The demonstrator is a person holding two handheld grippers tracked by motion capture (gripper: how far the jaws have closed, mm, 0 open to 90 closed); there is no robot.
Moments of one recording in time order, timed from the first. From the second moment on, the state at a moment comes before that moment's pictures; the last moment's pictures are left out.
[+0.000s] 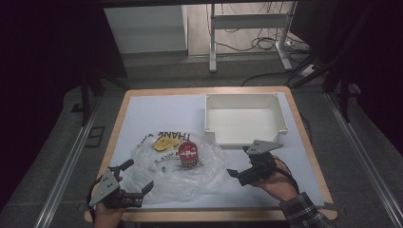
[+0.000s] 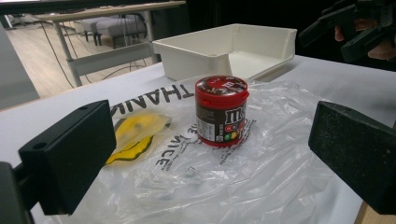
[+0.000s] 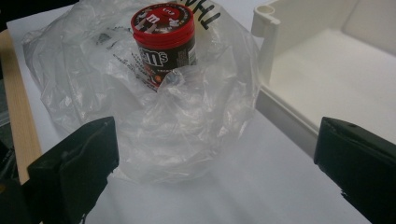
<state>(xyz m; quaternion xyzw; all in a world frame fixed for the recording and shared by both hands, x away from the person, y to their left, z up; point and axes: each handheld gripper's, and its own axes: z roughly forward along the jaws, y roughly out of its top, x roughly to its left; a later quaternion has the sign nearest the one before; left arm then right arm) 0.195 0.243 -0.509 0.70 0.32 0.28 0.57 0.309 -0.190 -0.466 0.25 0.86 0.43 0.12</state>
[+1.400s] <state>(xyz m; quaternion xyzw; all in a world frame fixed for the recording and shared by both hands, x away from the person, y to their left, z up) 0.195 0.243 -0.509 0.70 0.32 0.28 0.57 0.340 -0.122 -0.463 0.17 0.91 0.36 0.09</state>
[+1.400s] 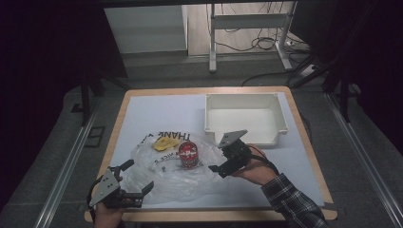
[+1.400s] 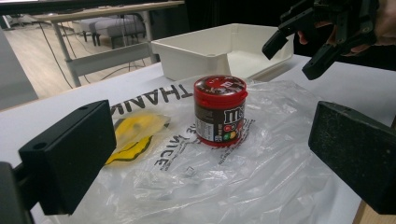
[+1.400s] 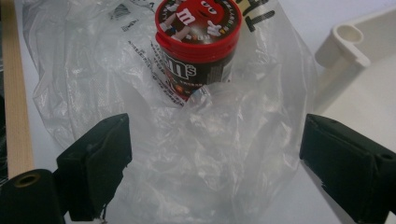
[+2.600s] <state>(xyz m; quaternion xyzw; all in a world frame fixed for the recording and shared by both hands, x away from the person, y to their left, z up) 0.195 0.243 -0.509 0.70 0.32 0.28 0.57 0.369 -0.058 -0.483 0.09 0.93 0.35 0.07</state>
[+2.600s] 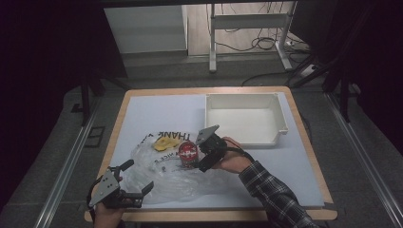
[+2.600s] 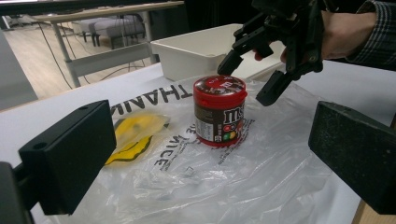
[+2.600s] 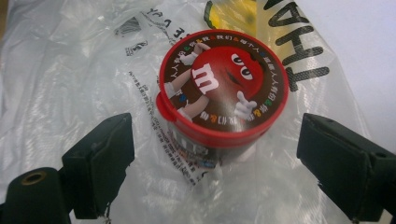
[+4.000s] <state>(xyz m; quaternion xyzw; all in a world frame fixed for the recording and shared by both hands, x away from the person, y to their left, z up) 0.194 0.243 -0.509 0.70 0.32 0.28 0.57 0.386 -0.027 -0.512 0.09 0.94 0.33 0.05</state>
